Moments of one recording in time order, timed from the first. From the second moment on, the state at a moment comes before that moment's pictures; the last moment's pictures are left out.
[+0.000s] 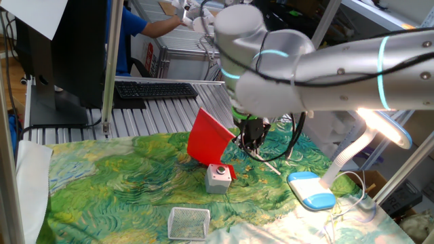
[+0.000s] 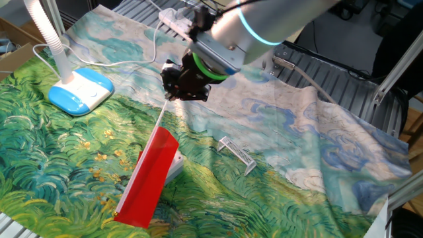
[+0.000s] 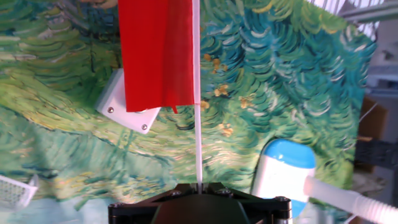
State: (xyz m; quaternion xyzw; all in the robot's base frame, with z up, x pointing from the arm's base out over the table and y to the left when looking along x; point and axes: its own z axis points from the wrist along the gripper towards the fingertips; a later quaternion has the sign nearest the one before) arm 0.520 -0.043 0.220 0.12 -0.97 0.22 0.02
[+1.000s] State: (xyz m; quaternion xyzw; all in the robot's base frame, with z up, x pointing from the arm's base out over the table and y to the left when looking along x) arm 0.506 -0.024 0.212 -0.17 -0.97 -0.14 0.06
